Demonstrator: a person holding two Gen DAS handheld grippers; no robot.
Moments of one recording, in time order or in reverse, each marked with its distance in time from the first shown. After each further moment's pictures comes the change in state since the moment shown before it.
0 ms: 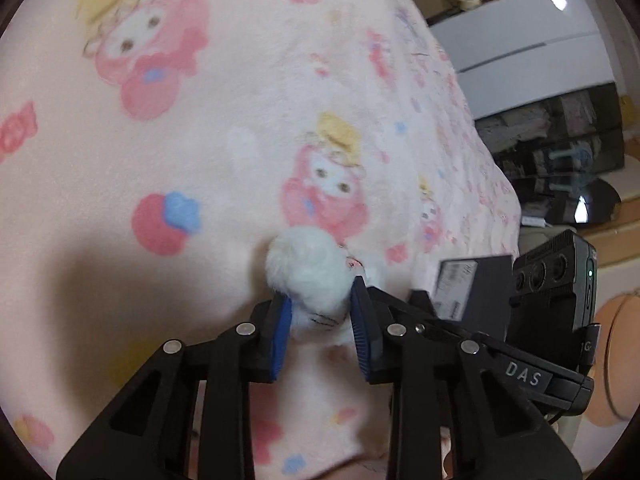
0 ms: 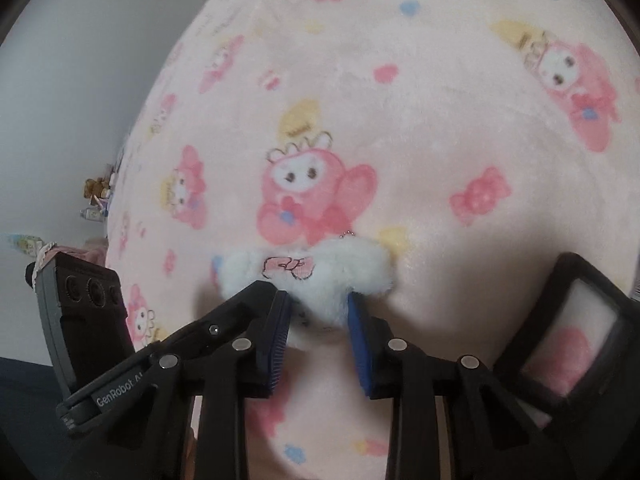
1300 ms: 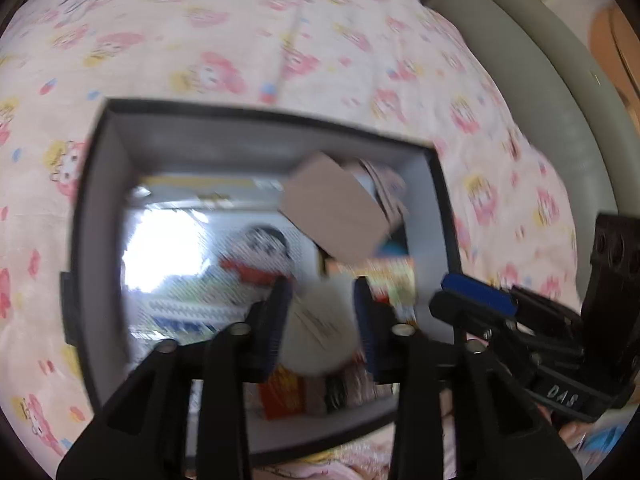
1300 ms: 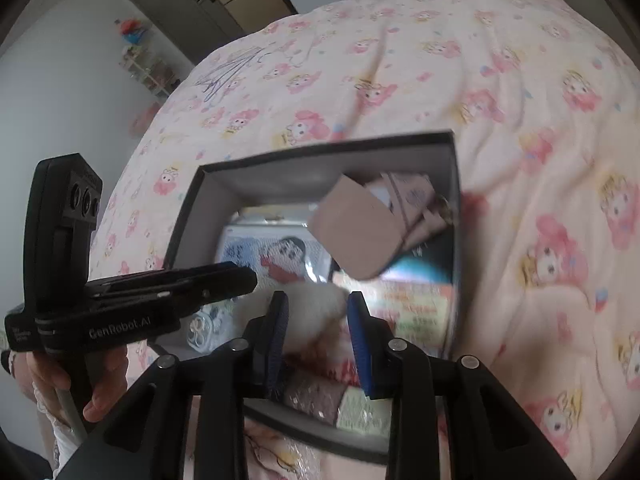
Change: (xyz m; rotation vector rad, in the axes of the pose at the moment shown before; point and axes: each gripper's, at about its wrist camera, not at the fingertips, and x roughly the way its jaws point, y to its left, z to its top) left arm 0.140 -0.332 -0.136 0.673 0.362 0.139; right arm -0.297 -0.212 -0.146 0.221 -0.414 -0.244
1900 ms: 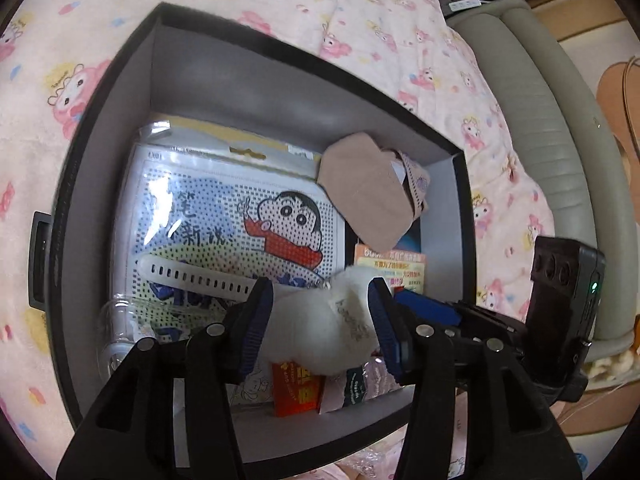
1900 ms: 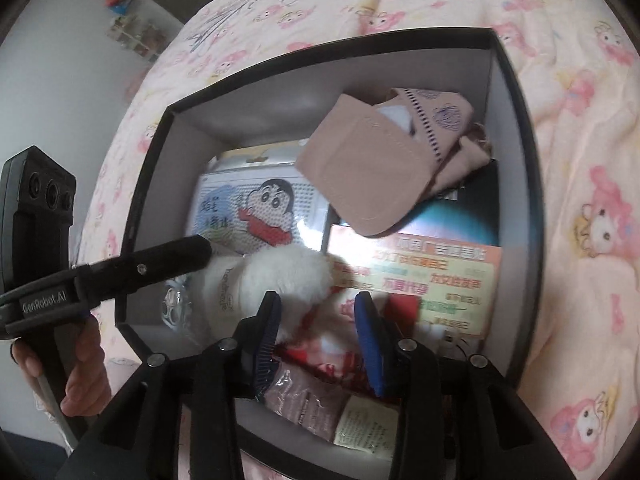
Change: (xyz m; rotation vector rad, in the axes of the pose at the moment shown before) left arm 0.023 0.044 -0.038 -0.106 0.051 -0.124; right arm 0.061 -0.020 -0.027 0.035 0.168 0.045
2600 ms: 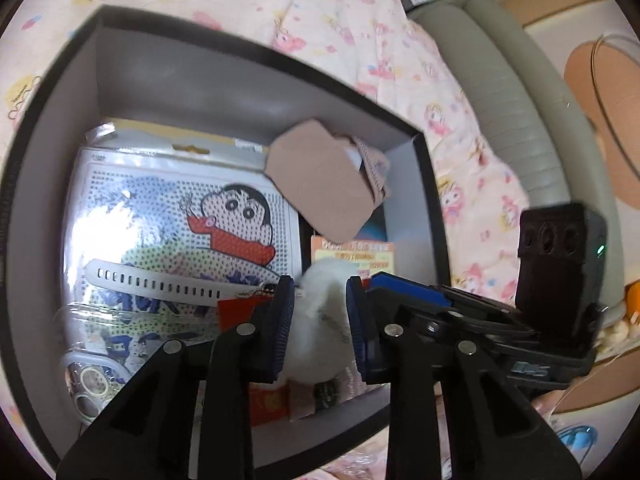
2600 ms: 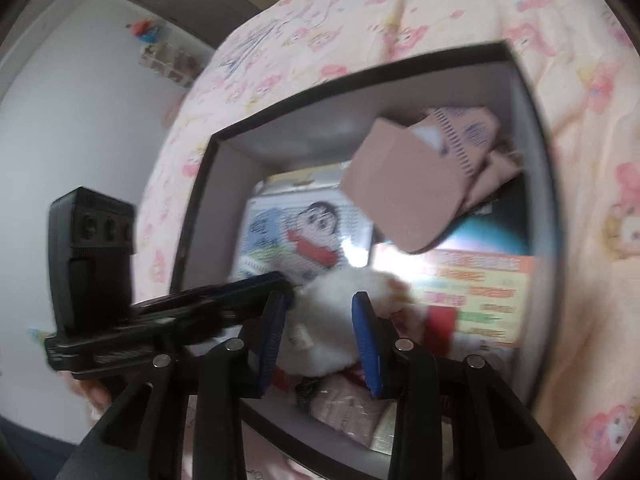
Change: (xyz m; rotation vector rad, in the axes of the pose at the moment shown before) left arm -0.003 -0.015 -0.002 0.048 -0.044 -0.098; right arm -0.023 0.002 -0.002 0.027 -0.087 0.083
